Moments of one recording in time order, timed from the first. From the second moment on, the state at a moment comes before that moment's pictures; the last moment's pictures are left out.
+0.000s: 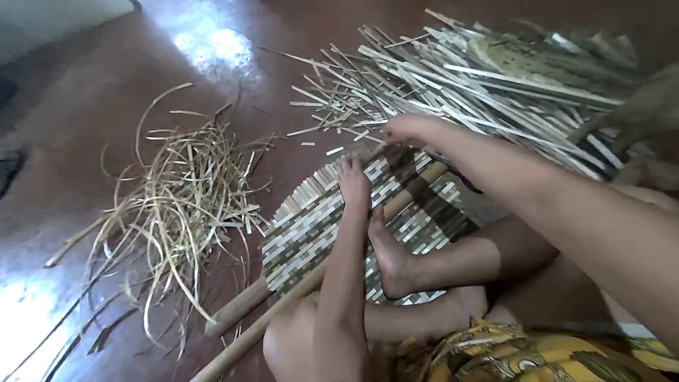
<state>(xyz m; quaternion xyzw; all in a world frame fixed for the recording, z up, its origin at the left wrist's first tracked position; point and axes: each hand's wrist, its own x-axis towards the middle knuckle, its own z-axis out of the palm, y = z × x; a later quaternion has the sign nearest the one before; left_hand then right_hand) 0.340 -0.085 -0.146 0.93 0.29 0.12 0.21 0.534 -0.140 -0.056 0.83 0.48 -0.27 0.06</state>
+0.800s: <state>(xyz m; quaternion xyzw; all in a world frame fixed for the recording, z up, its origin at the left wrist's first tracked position) 0.350 -0.091 -0.156 0.93 0.34 0.05 0.15 0.477 -0.114 -0.014 0.82 0.53 -0.19 0.10</state>
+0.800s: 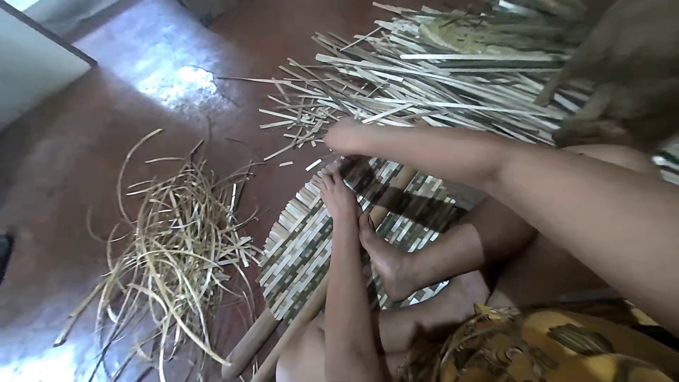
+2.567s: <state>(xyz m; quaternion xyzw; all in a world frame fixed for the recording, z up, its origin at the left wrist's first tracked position) 0.291 -0.069 -0.128 0.92 0.20 0.24 0.25 0.603 -0.135 -0.045 0.82 0.50 -0.11 -0.26</state>
